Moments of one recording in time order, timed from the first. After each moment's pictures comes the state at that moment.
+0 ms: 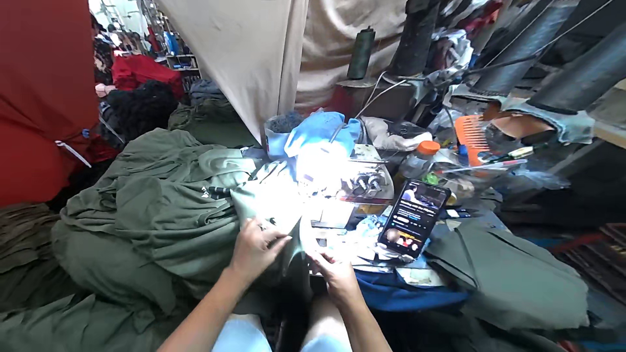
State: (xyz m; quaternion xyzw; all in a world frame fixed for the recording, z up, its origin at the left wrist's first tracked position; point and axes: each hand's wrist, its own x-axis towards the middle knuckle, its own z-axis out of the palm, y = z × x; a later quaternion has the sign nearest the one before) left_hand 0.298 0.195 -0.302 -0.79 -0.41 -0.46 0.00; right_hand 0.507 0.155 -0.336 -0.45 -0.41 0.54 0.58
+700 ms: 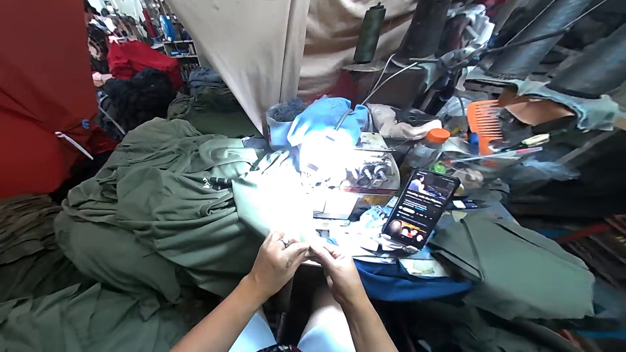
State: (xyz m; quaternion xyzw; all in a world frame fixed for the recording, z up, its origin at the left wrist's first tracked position) left_hand 0.332 0.168 -0.333 -0.81 -0.35 -0.47 0.01; right_hand 0.501 0.146 -0.330 -0.41 -0.41 0.57 0.58
